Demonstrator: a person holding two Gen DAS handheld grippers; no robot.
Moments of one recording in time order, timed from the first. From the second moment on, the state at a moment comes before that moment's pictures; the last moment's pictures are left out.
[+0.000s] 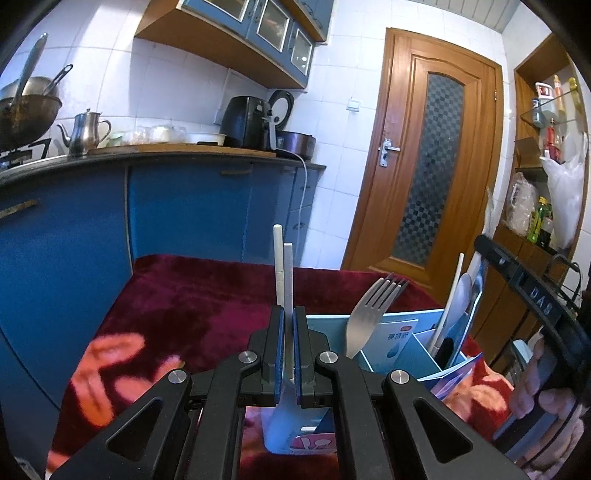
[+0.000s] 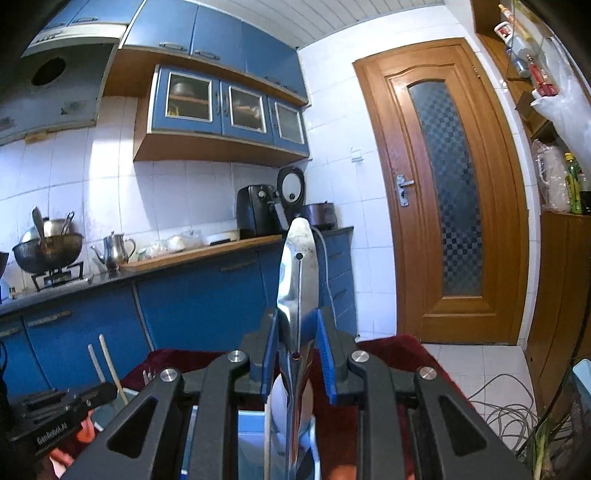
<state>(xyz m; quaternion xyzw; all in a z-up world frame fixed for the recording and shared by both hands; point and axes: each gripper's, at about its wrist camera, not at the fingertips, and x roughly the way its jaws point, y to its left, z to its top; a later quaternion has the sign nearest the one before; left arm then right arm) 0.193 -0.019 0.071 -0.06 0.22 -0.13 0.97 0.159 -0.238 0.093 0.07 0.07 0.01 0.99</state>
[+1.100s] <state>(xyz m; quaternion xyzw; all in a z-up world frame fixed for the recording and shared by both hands) 0.133 -0.013 0.094 -0.05 0.26 -0.14 0.95 0.095 -0.244 0.105 0.12 0.14 0.07 0.98</state>
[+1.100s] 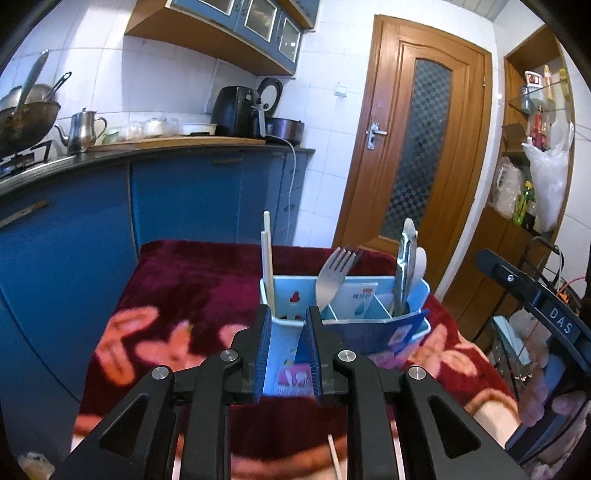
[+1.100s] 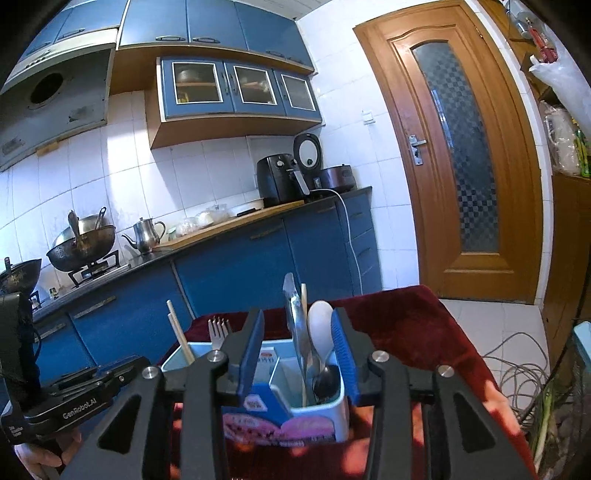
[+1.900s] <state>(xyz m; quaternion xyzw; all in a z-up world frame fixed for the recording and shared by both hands) 0.069 -0.015 0.067 -0.04 0.34 -0.16 0.92 0.020 -0.249 0.073 0.14 0.25 0.04 0.96</state>
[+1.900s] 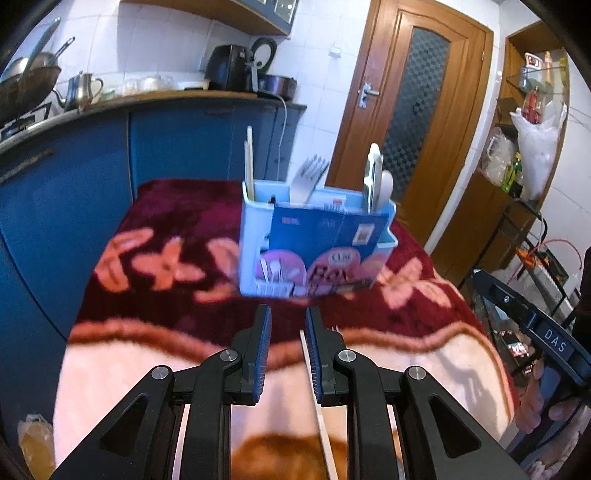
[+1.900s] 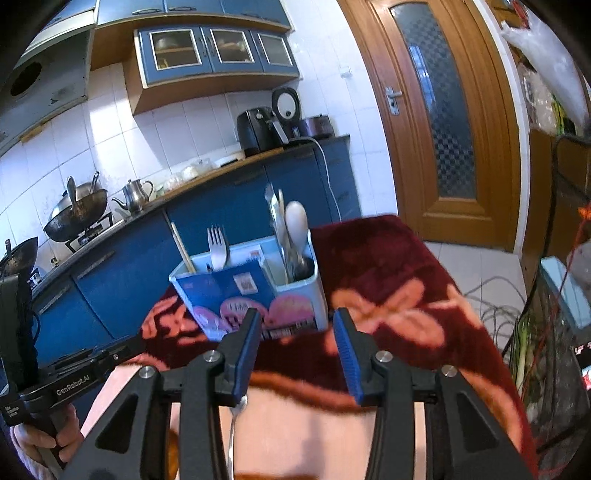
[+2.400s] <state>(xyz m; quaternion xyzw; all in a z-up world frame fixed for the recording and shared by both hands) 0.067 -0.032 0.028 -0.03 0.40 -0.16 0.90 0.001 -0.248 0.033 0.13 0.31 0.05 0.94</state>
